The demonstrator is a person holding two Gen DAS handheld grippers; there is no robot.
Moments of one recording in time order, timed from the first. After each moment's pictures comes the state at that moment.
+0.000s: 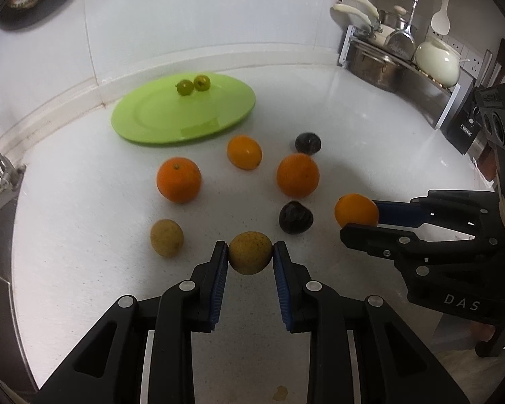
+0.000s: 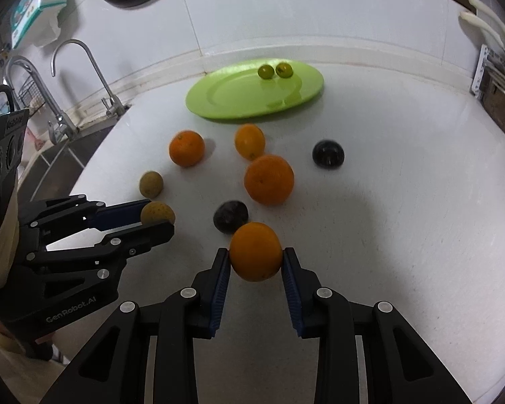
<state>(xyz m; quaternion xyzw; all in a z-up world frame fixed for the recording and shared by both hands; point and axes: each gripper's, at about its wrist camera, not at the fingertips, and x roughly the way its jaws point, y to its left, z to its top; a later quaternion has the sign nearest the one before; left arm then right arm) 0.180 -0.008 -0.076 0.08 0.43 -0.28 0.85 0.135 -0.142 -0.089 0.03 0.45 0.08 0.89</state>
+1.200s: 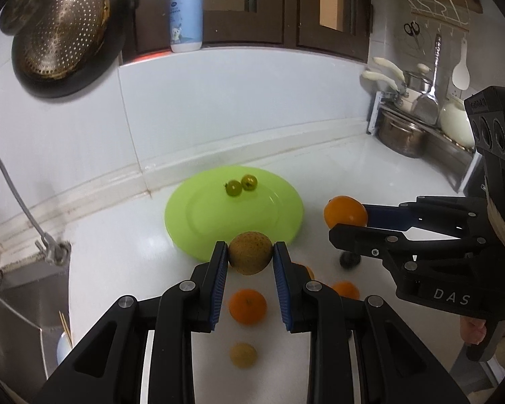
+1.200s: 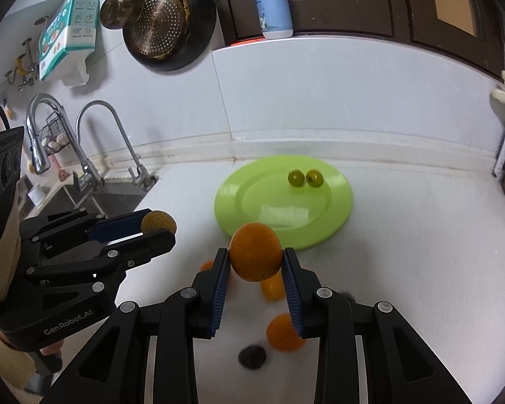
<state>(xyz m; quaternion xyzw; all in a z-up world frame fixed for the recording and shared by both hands) 0.244 0.007 0.004 0.07 0.33 -0.23 0.91 0.208 -0.130 -0.009 0.01 0.35 0.14 0.93</state>
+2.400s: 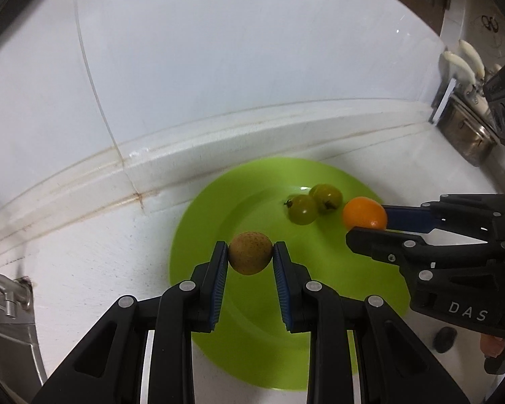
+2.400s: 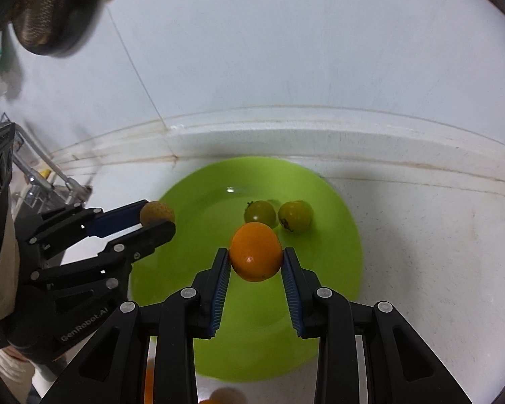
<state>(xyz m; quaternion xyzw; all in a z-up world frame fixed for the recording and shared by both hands) 0.423 -0.019 -0.075 0.06 0.44 -0.19 0.88 0.405 -0.141 -0.066 0.02 0.48 0.12 0.87</state>
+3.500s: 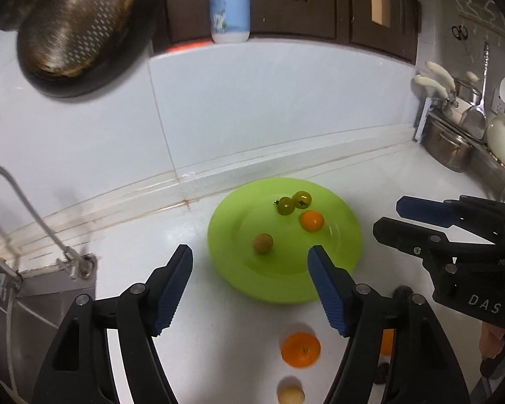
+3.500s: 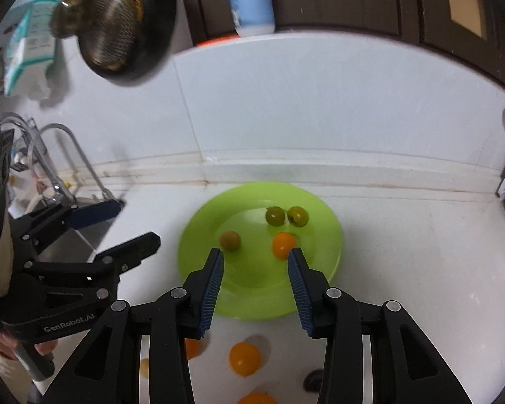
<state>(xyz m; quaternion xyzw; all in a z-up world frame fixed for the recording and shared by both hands) 0.297 0.012 0.011 0.07 0.35 -0.15 0.92 0.278 -0.132 0.007 0.01 0.35 0.11 0.93</state>
